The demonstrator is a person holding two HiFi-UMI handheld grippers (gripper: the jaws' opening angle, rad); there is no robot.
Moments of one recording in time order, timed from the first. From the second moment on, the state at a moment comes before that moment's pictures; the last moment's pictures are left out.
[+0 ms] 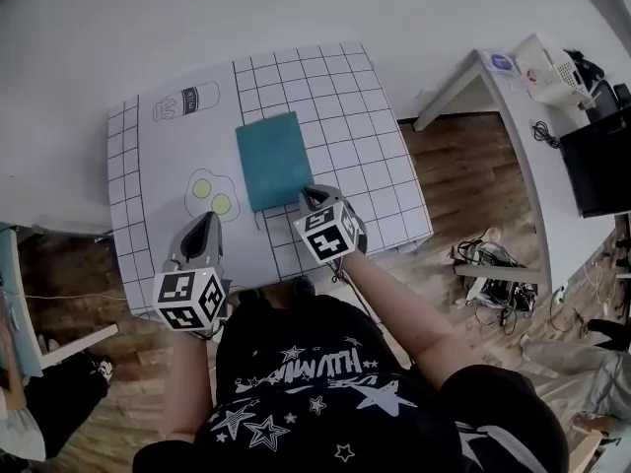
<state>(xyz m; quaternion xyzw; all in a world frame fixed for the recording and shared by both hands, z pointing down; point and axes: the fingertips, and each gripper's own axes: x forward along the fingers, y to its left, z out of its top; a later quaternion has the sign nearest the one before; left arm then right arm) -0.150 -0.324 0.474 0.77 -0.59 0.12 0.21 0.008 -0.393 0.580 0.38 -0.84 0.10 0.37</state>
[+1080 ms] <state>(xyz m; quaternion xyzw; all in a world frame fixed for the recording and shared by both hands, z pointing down) -0.121 -0.230 0.458 0.77 -0.60 0.08 0.21 0.035 -0.329 0.518 0.35 -0.88 0.14 0.29</state>
